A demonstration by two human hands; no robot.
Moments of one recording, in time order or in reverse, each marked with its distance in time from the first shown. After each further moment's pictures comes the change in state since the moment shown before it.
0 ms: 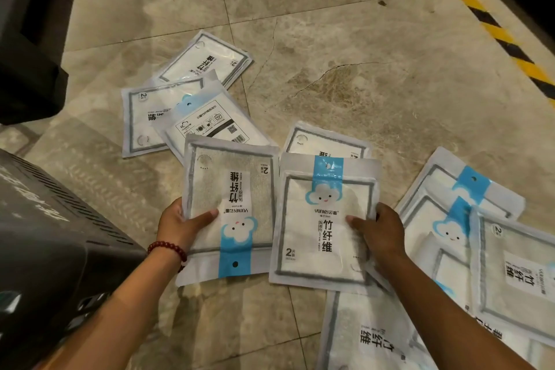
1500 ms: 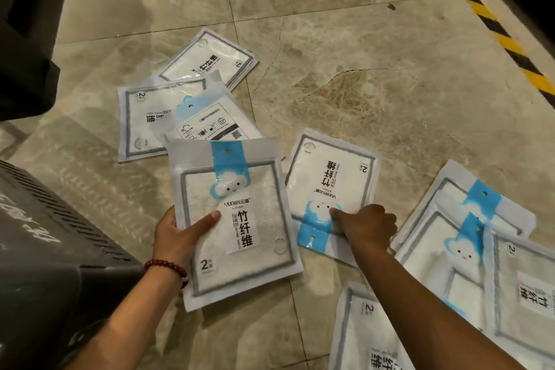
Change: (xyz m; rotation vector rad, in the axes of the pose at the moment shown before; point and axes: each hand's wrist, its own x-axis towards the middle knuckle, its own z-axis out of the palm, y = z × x) left_hand 0.015 -0.008 -0.004 -0.299 0.020 -0.011; right_hand 0.006 -0.055 0.039 -0.373 0.095 0.230
